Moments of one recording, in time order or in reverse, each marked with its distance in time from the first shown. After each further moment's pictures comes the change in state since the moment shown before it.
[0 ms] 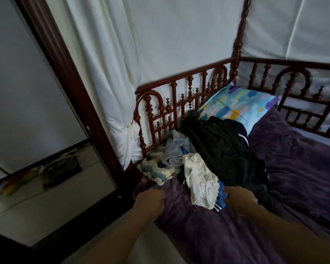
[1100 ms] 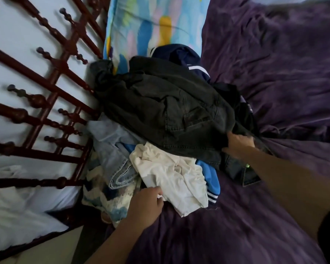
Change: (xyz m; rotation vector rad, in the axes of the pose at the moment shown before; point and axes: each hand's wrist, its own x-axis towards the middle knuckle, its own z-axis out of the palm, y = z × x) left_hand 0.358 0.050 0.136 0.028 -0.477 0.341; right_hand 0.288 0.191 0.146 0.279 -0.282 0.612
